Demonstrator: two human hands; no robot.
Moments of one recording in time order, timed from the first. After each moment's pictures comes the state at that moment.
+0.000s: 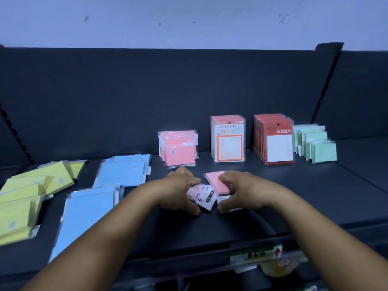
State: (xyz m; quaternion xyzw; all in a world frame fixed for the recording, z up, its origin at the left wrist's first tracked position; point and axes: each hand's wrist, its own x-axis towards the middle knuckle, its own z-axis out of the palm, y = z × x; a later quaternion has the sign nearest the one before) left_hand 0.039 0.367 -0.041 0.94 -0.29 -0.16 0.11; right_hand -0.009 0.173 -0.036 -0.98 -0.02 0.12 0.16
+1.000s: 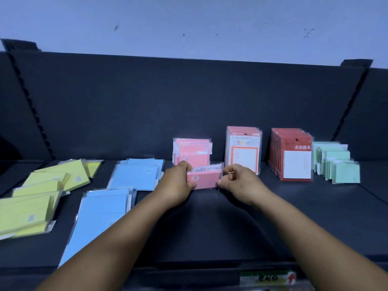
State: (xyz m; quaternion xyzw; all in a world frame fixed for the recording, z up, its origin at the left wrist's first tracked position) left_hand 0.062 0.376 -0.058 0.94 -0.11 0.04 0.32; right_hand 0.042 0.192 -0.053 -0.90 0.04 -0.01 0.44
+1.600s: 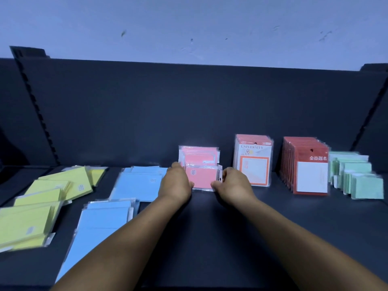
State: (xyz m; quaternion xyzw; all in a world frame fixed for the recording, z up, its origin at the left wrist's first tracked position) left_hand 0.102 0.370 -0.062 0.94 0.03 0.07 0.32; right_hand 0.085 0.226 -0.053 -0.95 0.09 -0.06 0.31
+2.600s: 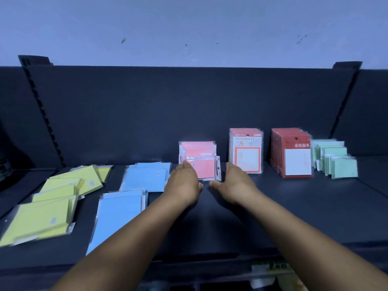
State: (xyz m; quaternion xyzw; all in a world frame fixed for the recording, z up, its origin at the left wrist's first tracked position) left_hand 0.048 0.371 -0.043 0.98 -0.06 0.03 0.19; right_hand 0.027 0.242 -0.038 -0.96 0.11 -0.05 0.25
